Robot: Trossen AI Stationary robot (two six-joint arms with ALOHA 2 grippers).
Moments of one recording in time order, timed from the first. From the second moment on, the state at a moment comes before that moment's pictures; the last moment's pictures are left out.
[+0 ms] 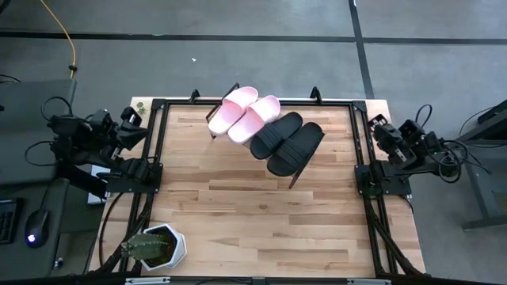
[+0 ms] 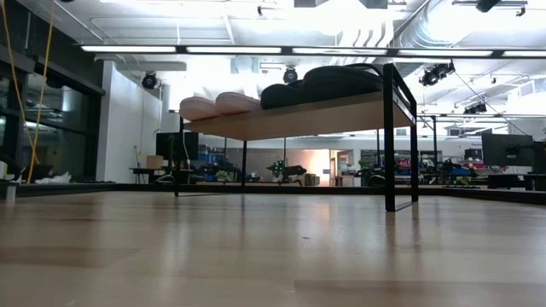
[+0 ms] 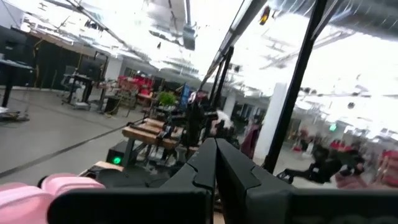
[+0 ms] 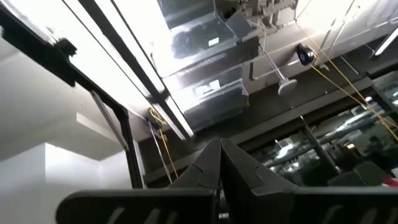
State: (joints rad) left arm -0.11 0.08 0.73 -0.36 -0.26 -0.21; right arm 0.10 0.01 0.30 0.55 0.18 0.29
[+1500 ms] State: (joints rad) left arm -0.11 0.01 0.04 0.46 -0.19 -0.42; right arm 0.10 0.01 0.06 0.78 0.18 0.38
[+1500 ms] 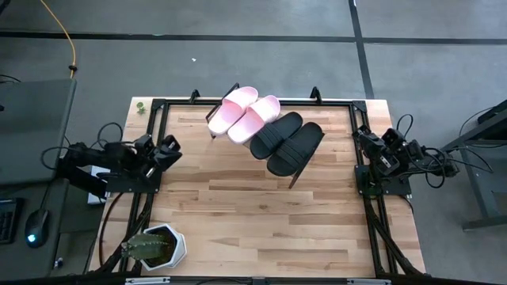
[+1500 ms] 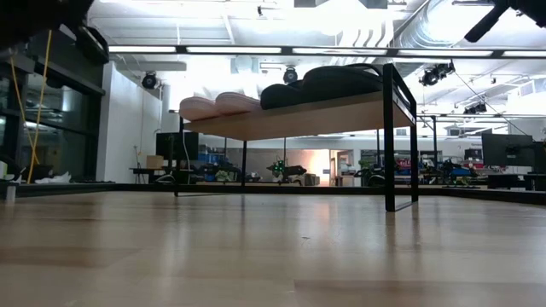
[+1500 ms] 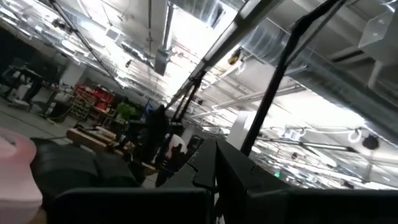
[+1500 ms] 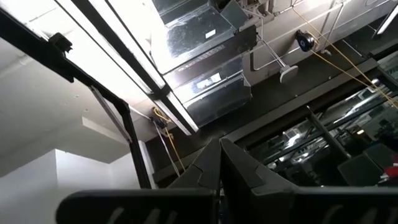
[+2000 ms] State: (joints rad) left arm -0.11 0.01 0.01 0.48 -0.04 -0.39; right arm 0.10 0.01 0.06 0.71 0.15 0.37
